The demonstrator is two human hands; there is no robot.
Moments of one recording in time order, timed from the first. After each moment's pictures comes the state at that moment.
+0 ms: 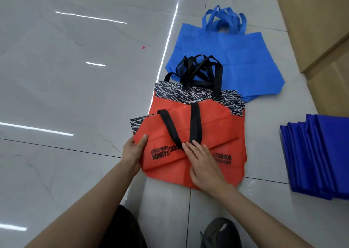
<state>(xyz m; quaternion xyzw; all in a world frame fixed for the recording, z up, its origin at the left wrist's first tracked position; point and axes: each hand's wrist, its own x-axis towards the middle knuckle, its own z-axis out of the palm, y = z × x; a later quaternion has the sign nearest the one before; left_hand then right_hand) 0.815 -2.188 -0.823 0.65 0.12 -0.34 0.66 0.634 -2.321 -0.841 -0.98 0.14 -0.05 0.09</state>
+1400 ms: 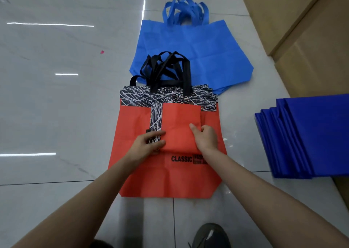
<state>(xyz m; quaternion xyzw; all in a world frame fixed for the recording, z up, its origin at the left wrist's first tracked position) 0.803 -2.276 -0.821 0.69 -0.23 -0.48 0.50 0.669 -2.417 -0.825 -0.66 0.63 -0.08 0.40</state>
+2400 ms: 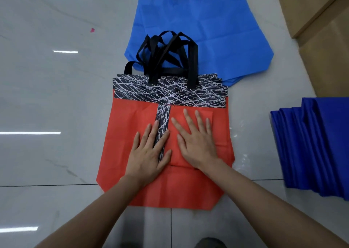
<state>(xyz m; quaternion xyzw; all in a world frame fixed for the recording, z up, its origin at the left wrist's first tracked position) 0.781 -2.270 -0.874 0.83 -0.55 -0.07 0.10 0.668 -2.411 -0.867 -0.95 0.29 -0.01 0.07</state>
